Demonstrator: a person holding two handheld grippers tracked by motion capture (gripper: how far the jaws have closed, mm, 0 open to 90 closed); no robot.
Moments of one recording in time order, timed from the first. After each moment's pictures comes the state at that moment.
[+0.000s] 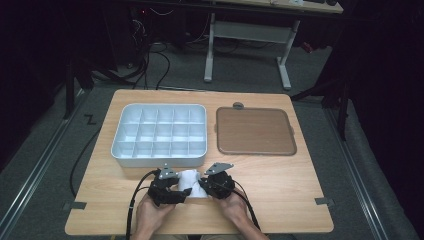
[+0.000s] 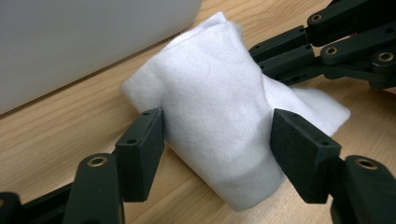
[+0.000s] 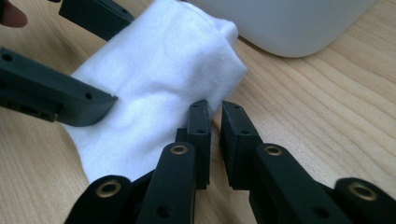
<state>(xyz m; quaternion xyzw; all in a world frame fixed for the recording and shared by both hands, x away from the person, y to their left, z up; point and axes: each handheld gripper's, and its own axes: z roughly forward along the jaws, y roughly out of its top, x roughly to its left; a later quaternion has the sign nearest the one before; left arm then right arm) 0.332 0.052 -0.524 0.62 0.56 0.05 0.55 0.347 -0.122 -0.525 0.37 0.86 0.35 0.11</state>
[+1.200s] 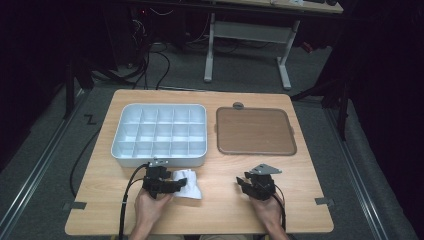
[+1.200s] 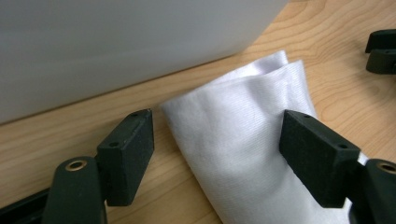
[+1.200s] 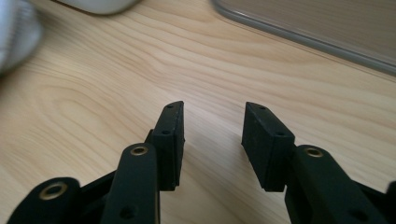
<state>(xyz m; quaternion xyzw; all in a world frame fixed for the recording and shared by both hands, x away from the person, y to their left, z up) 0.362 0.066 -0.523 0.55 0.64 0.03 0.54 0.329 -0.243 -0.526 0.48 0.78 0.34 0.19</state>
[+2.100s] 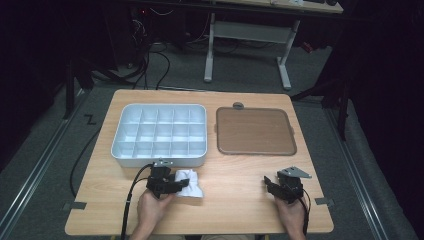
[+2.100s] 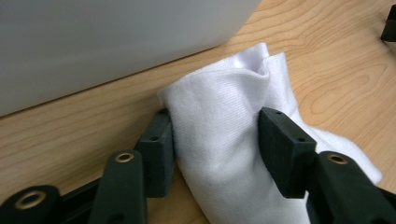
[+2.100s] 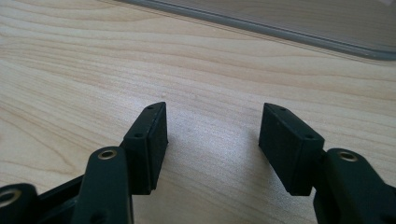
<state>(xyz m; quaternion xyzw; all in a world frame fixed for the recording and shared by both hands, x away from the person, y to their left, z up) 0.361 0.056 -0.525 0.57 0.62 0.02 0.54 0.319 -0.315 -0.531 0.56 0.73 0.31 0.25</state>
